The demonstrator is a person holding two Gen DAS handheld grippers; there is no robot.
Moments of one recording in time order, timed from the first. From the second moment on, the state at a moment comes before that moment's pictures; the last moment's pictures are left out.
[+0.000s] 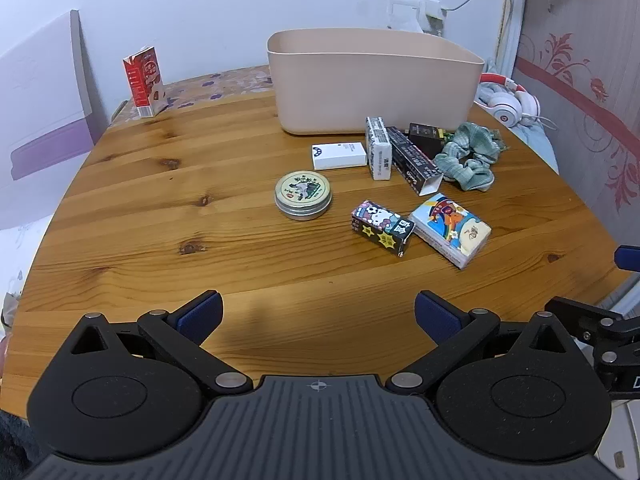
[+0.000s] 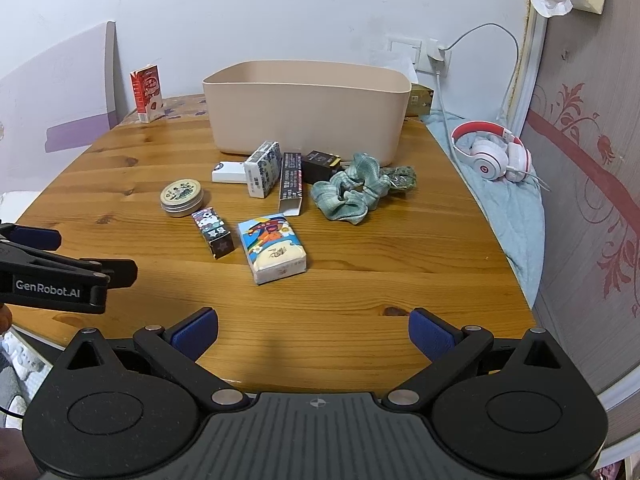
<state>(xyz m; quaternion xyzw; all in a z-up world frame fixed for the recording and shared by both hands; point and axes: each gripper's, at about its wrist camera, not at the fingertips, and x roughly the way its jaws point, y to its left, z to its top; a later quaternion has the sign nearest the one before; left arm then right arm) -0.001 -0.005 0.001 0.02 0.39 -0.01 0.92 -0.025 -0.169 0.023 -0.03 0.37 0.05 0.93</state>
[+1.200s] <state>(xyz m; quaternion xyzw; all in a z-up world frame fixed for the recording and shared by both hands) 0.009 -0.007 0.001 0.03 0.39 -0.02 0.92 -0.014 -0.174 0.023 -0.01 0.37 0.05 0.93</state>
